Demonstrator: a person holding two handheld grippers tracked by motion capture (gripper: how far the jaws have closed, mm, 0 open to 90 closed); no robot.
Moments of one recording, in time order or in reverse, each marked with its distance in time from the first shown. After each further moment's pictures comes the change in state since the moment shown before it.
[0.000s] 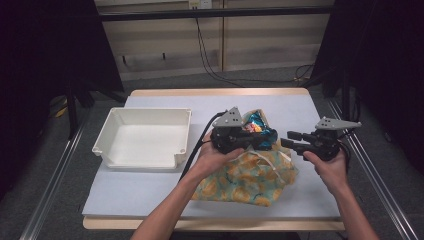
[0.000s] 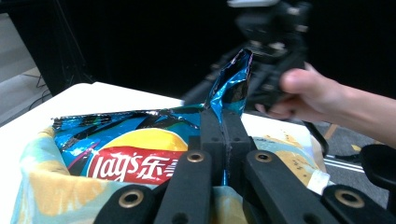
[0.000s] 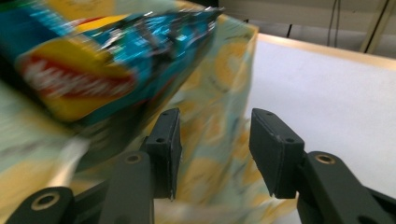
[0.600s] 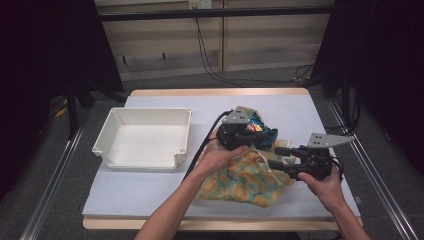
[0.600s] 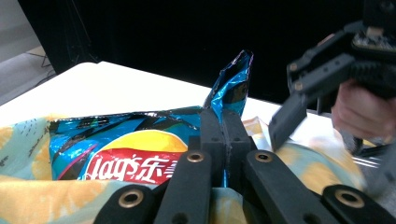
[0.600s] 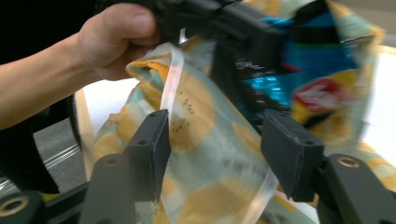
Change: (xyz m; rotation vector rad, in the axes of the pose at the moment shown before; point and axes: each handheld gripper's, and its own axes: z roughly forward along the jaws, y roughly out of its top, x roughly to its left) left arm 0.013 -0.009 0.024 0.073 0.034 -0.018; right arm 0.058 -0.006 -0.003 0.005 0.200 -0.077
